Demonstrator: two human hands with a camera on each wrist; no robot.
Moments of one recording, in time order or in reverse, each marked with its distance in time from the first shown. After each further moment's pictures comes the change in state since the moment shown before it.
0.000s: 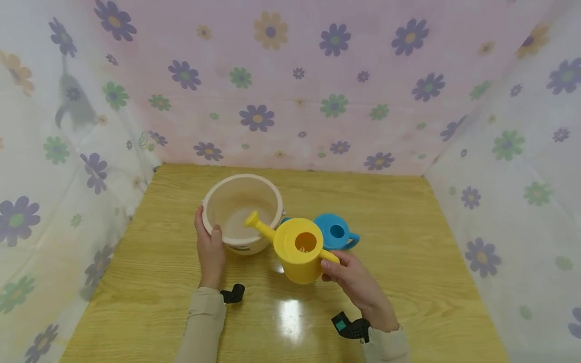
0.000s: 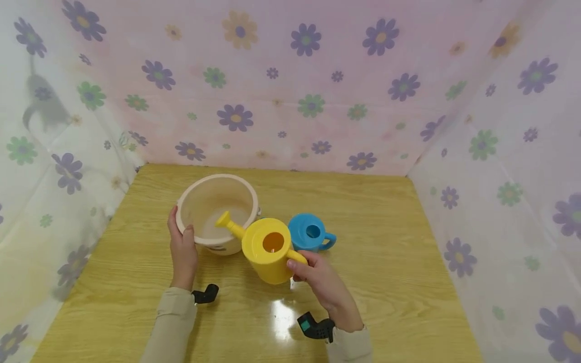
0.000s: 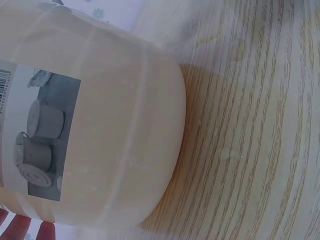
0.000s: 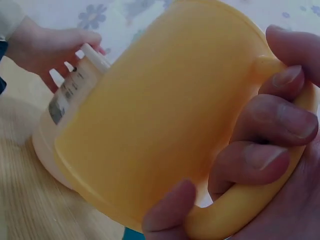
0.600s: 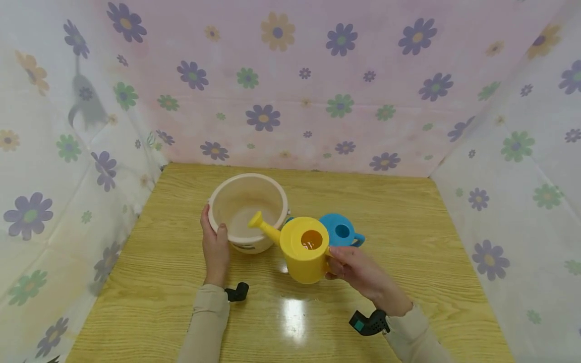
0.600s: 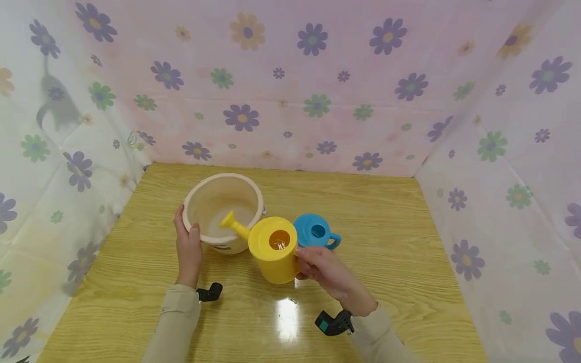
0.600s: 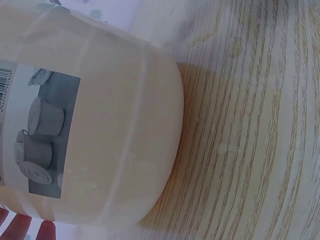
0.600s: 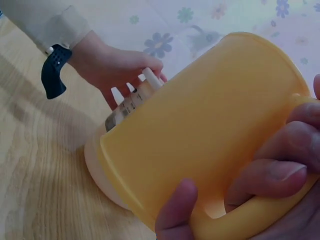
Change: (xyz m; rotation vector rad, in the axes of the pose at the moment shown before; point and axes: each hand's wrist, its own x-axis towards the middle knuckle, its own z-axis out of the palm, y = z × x) left_hand -0.004 0.012 -0.003 -0.009 -0.019 0.016; right_hand 0.015 -0.009 -0.016 0.078 -0.225 0.053
